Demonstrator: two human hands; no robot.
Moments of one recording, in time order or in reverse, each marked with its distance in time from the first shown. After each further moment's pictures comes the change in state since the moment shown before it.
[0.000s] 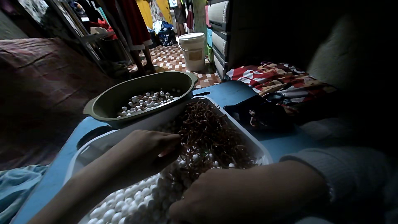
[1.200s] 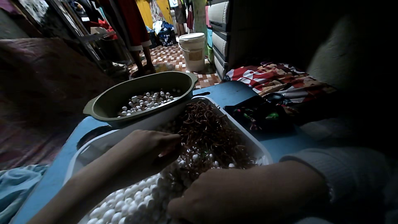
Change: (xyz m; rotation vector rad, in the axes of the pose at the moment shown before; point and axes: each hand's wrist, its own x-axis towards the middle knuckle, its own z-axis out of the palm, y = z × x) left_hand 0.000 -0.001 0.001 -0.013 -0.004 0.002; right_hand 0.000 -0.001 -0.002 0.004 -0.022 0.034
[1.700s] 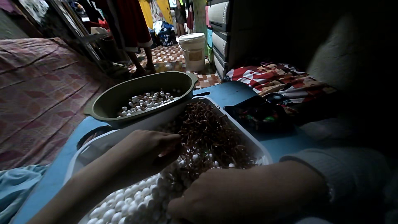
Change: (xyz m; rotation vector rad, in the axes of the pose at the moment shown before) left_hand 0.000 0.000 0.001 0.005 0.014 0.003; right_hand -0.001 0.001 0.000 -0.004 0.006 -0.008
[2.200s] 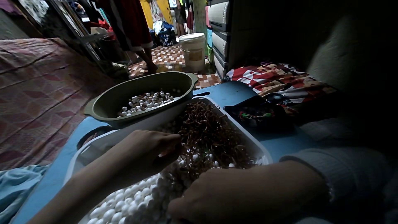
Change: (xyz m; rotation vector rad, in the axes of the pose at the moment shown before) left_hand -0.001 0.001 -0.001 -0.012 -0.007 -0.021; right_hand 0.000 -0.001 -0.001 0.006 -0.006 0.001
